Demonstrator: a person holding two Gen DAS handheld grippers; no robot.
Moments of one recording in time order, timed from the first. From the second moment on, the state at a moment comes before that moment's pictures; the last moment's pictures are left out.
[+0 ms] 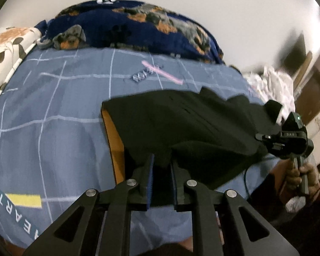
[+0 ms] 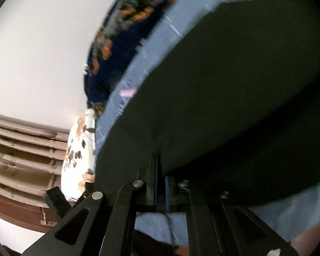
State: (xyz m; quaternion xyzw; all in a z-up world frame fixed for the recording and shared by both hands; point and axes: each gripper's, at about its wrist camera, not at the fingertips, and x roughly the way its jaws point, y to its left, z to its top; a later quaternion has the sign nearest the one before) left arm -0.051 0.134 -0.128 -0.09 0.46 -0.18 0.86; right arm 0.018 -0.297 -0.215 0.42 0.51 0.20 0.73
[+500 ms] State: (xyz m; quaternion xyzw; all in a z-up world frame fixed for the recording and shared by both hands) left arm -0.080 0.151 -0.130 -0.02 0.47 -0.10 0.88; right arm 0.001 -0.295 -0.244 0.41 0.52 0.20 0.72
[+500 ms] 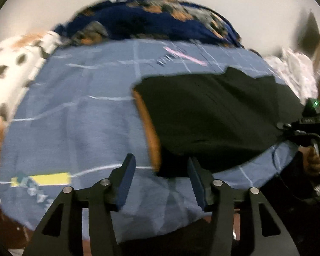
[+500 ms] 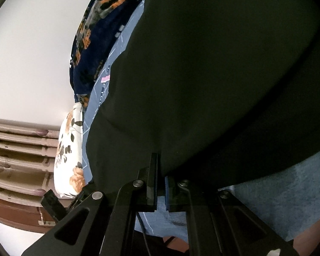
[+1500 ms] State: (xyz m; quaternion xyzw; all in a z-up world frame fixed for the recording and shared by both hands) left arm -0.024 0.038 -0.171 0.00 0.49 -0.16 0.85; right arm 0.069 -0.566 -0.245 0.53 0.38 0.09 0.75
